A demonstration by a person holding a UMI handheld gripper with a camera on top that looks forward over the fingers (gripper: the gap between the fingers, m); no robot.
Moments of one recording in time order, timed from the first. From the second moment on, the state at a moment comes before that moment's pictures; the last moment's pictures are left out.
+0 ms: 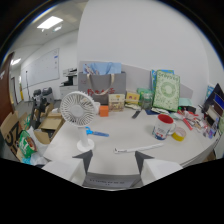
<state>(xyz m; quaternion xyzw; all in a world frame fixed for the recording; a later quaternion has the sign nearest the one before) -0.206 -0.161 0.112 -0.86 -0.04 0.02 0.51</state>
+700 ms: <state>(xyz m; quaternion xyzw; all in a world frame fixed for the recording) -0.162 -0.162 0.117 -0.86 -0.01 0.00 0.50</state>
